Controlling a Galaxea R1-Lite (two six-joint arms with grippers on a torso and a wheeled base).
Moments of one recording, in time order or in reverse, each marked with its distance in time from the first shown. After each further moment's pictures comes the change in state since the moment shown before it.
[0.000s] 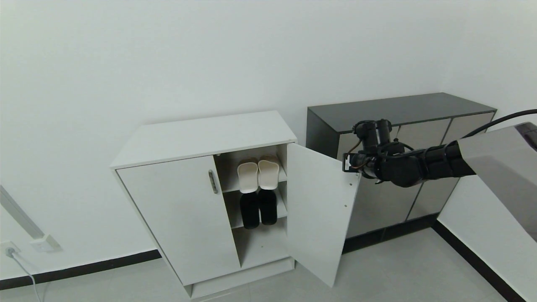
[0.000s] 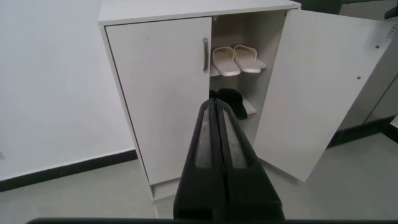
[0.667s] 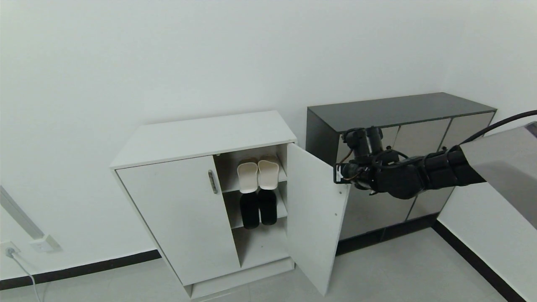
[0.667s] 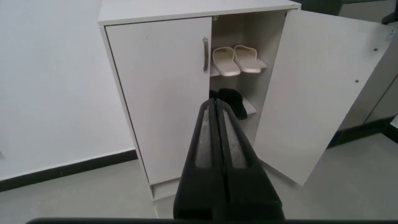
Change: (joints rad) left arm -0.001 0.000 0.001 0.000 0.000 0.000; right arm 0.117 -0.080 0.146 -0.006 -0.006 0.005
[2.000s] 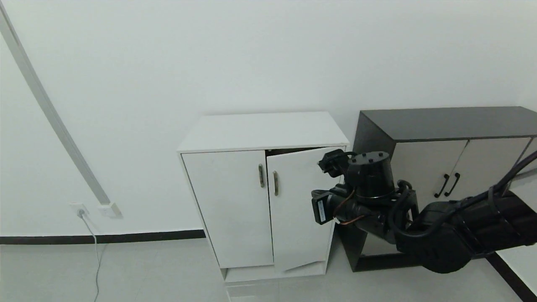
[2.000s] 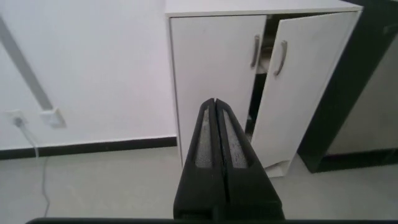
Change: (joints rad) left arm 0.000 0.000 0.000 0.000 0.002 0.001; right arm 0.194 -0.211 0.476 -0.412 0.159 -0.157
